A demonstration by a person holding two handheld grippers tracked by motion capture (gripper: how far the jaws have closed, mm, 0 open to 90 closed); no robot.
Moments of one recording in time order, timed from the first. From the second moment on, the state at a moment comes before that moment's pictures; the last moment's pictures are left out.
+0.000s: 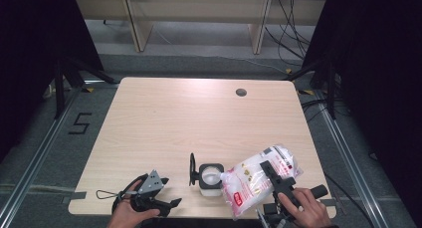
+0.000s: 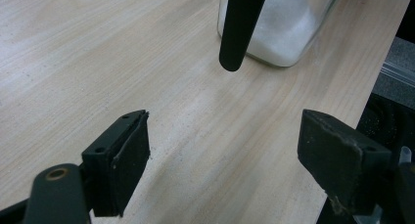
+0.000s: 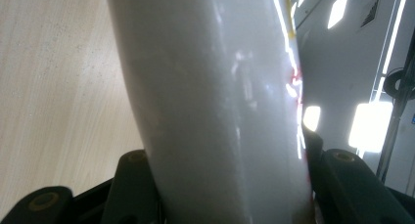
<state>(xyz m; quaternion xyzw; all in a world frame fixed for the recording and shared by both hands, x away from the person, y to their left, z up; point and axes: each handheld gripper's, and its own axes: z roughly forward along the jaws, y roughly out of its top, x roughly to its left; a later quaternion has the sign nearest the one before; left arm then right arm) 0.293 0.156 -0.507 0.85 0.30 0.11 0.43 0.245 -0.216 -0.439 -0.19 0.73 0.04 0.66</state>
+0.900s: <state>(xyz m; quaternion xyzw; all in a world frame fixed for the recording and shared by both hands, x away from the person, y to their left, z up) 0.294 0.156 -0.507 0.85 0.29 0.11 0.42 0.243 -0.210 -0.442 -0.19 0.73 0.04 0.66</state>
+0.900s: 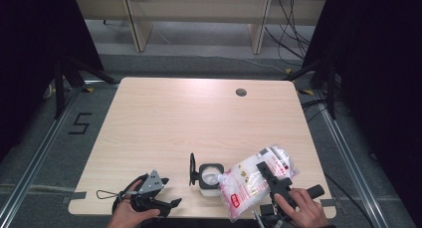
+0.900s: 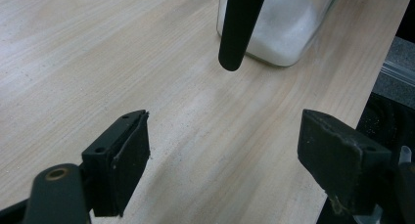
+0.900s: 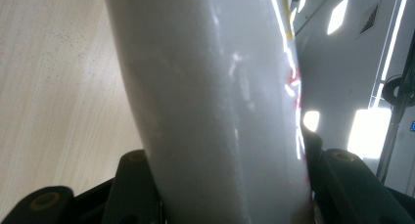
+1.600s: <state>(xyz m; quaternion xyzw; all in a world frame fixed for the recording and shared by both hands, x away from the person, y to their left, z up) 0.294 0.156 -0.506 0.85 0.29 0.11 0.42 0.244 -0.210 -0.439 -0.20 0.72 0.04 0.66</state>
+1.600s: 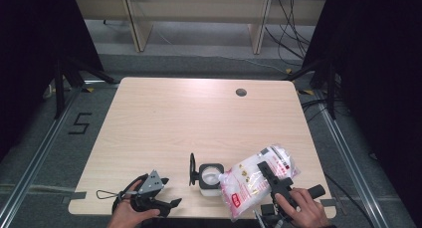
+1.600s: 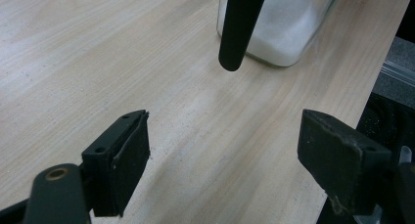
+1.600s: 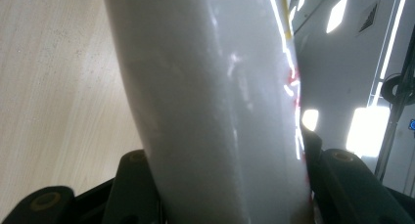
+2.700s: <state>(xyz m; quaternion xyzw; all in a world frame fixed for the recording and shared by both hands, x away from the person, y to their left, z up) 0.294 0.157 -0.507 0.85 0.31 0.11 0.42 0.244 -0.210 -0.439 -0.21 0.72 0.03 0.66</state>
